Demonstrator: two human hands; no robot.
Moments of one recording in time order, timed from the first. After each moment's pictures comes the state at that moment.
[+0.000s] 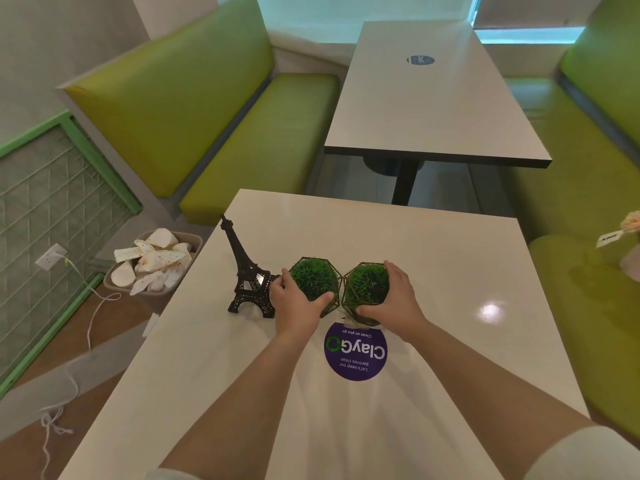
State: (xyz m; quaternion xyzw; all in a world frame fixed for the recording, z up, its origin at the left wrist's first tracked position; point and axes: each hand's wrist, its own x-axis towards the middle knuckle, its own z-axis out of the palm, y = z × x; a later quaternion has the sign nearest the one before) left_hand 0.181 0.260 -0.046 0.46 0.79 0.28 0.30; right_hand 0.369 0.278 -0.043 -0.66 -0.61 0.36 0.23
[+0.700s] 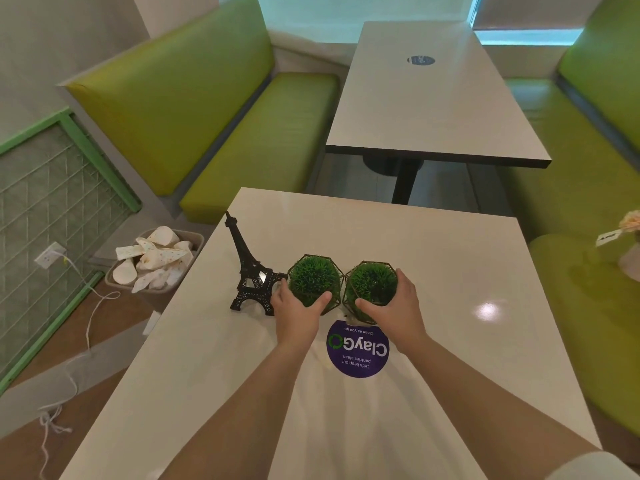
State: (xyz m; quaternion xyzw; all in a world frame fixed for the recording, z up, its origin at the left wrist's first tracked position) left_hand 0.181 0.243 -0.046 0.40 0.79 0.33 0.34; right_hand 0.358 0.257 -0.047 -0.71 -0.54 0.35 0.29
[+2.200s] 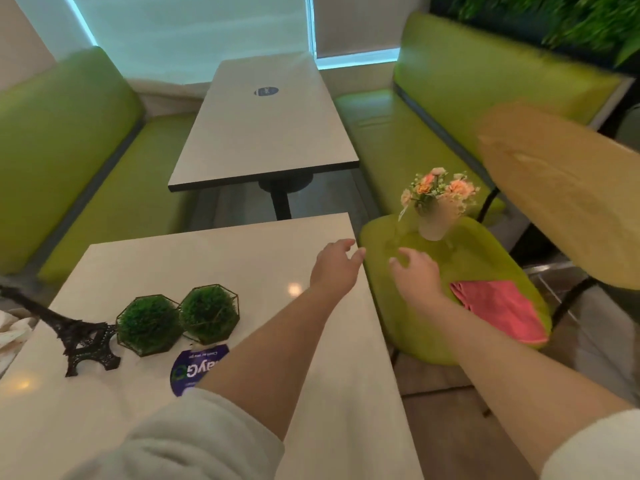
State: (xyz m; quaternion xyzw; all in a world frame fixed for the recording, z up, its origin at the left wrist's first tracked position) left_hand 0.549 0.257 0.056 0.69 0.59 0.23 0.35; right_hand 0.694 0.213 0.031 -0.82 -0.45 0.21 0.29
